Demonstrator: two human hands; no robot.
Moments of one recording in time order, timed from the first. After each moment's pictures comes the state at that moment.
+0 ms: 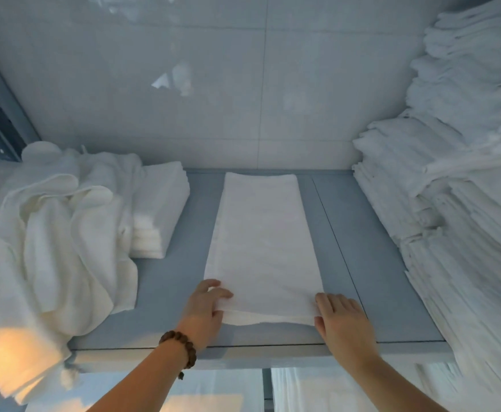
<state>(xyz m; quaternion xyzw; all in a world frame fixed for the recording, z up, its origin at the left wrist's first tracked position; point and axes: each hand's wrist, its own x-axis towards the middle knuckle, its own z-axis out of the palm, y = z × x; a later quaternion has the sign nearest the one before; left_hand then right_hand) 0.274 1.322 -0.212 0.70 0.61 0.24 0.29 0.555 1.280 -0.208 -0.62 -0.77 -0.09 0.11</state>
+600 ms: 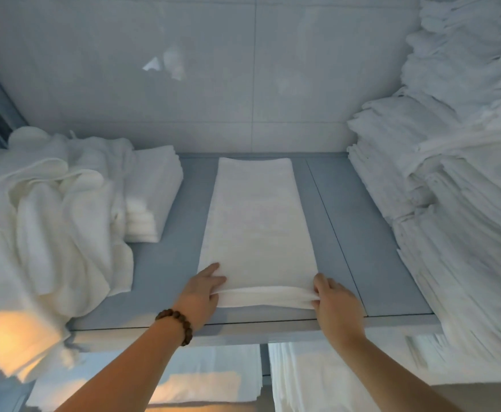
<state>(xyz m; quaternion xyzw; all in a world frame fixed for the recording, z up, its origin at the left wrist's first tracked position) 0.273 1.322 -0.219 0.74 0.59 0.15 0.29 0.543 1.272 -0.204 -0.73 -0.68 0.03 0.08</state>
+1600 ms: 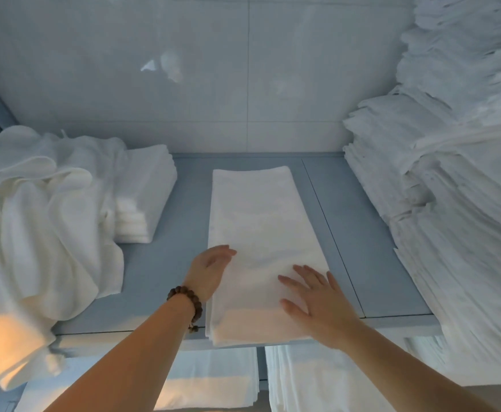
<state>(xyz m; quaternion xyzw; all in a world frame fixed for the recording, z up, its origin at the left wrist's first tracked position) 0.311 1.353 -0.201 0.54 0.58 0.36 0.48 0.551 1.278 -0.200 -0.62 -0.77 0.13 0.00</state>
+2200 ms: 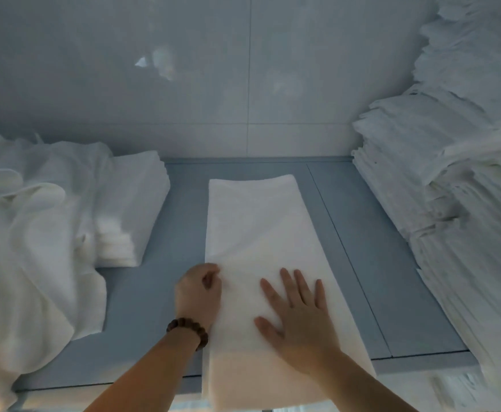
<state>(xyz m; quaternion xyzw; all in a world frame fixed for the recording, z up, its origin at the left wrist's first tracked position) 0.306 1.389 -0.236 0.56 0.68 0.40 0.26 0.499 1.331 -0.245 -0.65 -0.75 0.08 0.00</state>
